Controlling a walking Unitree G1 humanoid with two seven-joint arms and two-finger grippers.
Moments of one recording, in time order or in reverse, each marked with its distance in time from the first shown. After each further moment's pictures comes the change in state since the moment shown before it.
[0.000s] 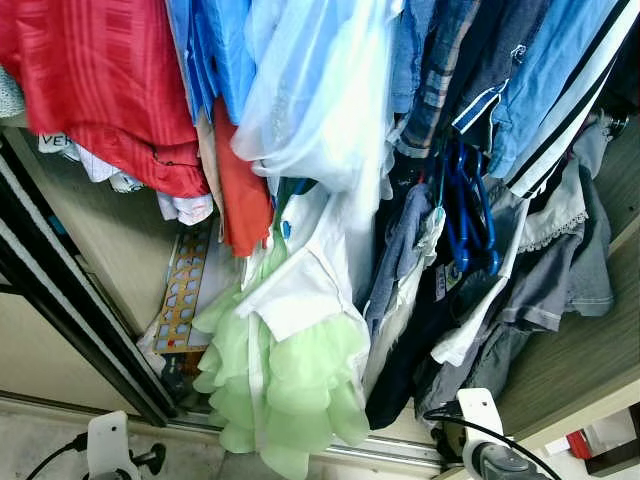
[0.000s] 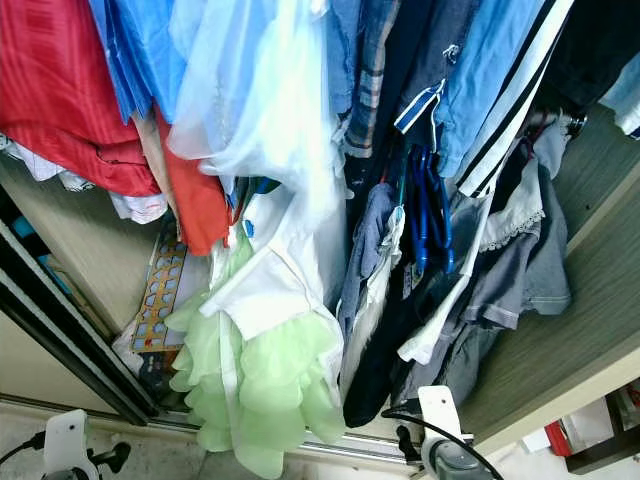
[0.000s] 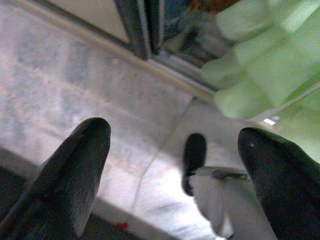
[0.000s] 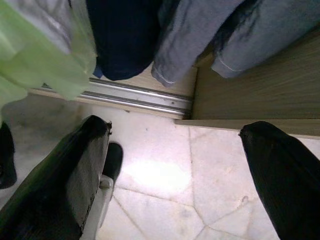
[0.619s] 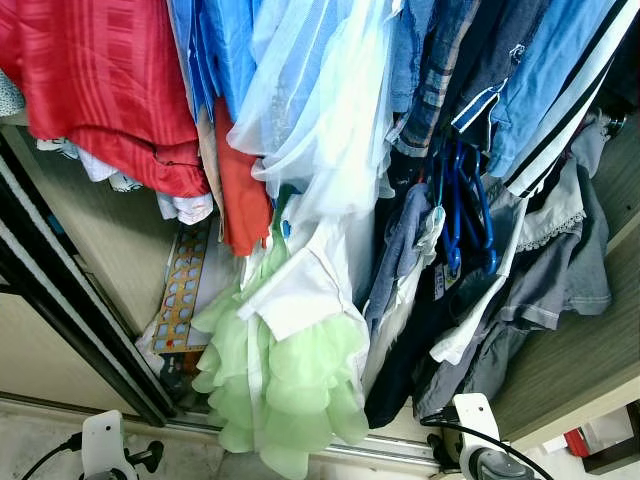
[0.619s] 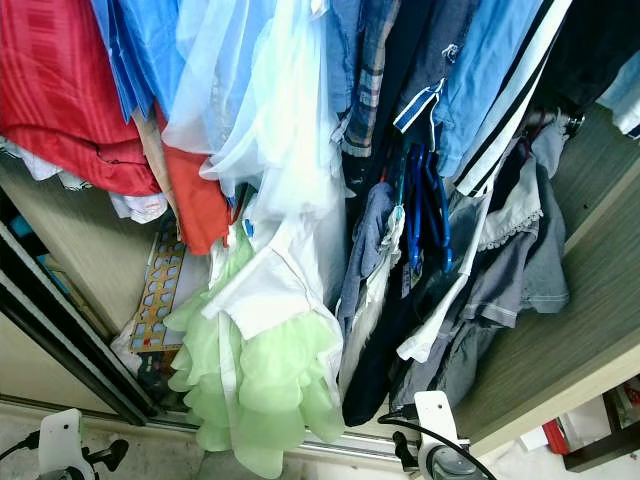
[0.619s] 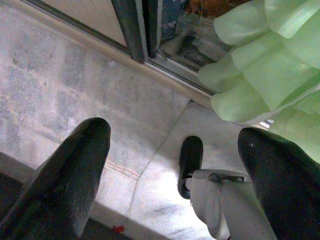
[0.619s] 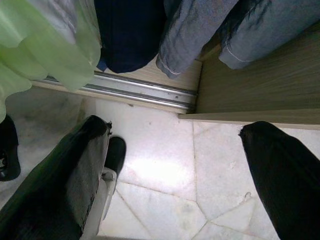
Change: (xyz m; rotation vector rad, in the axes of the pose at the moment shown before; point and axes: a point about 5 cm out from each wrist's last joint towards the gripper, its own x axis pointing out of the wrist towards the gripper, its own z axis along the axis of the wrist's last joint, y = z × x) left arm -0.001 0.004 0.001 -0.010 -0.004 -0.004; right arm -0.001 0.002 -0.006 -0.009 0.014 0.011
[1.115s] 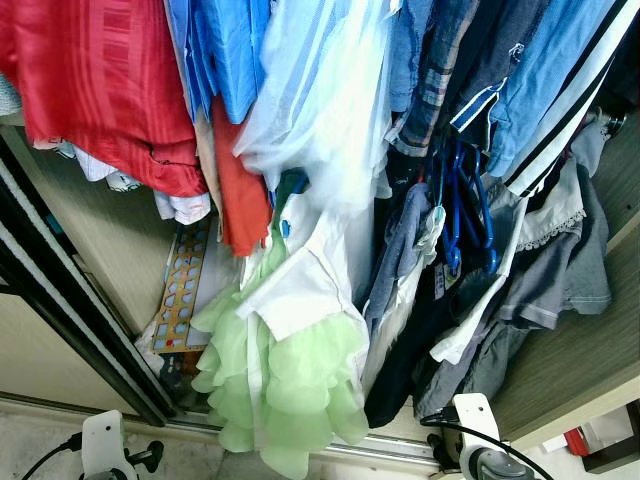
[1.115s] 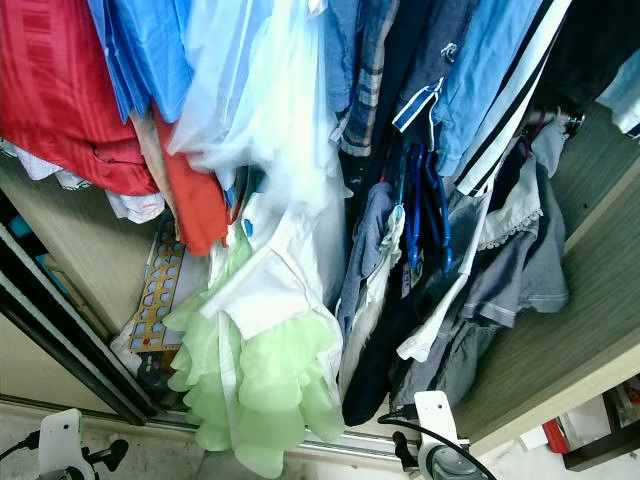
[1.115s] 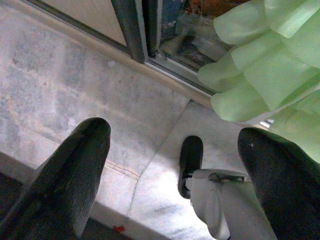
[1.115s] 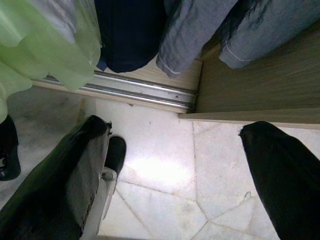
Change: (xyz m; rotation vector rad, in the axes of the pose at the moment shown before) left arm 0.000 0.000 0.000 0.000 0.000 0.000; right arm 0.000 0.000 0.000 0.000 0.000 0.000
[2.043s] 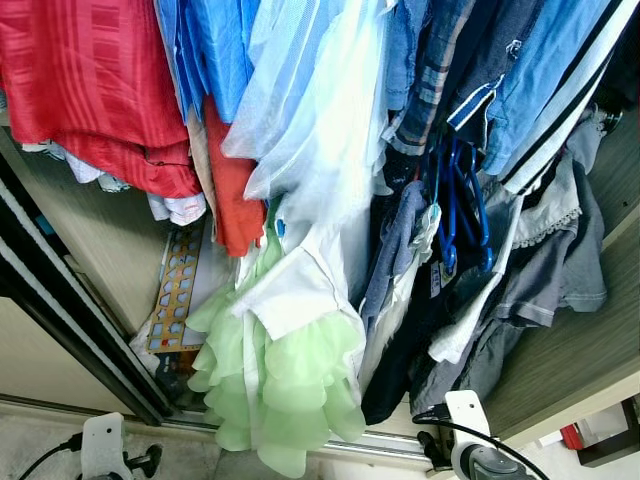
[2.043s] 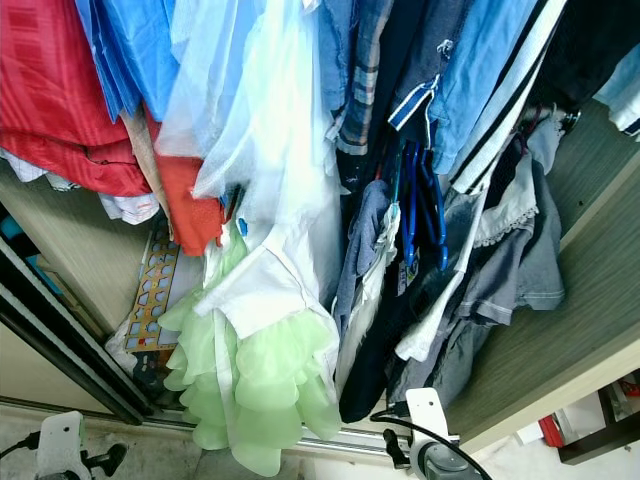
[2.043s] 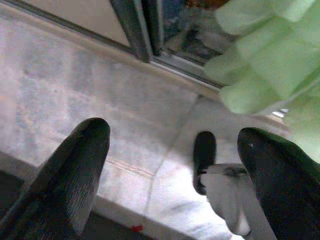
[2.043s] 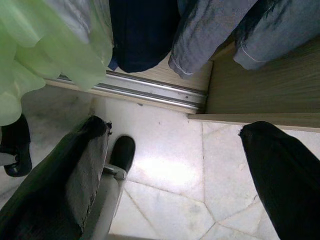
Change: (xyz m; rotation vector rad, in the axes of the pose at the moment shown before) left arm -0.001 0.005 -0.002 0.083 -0.003 0.023; right arm 0.001 0.009 0.004 -0.004 -0.008 0.045
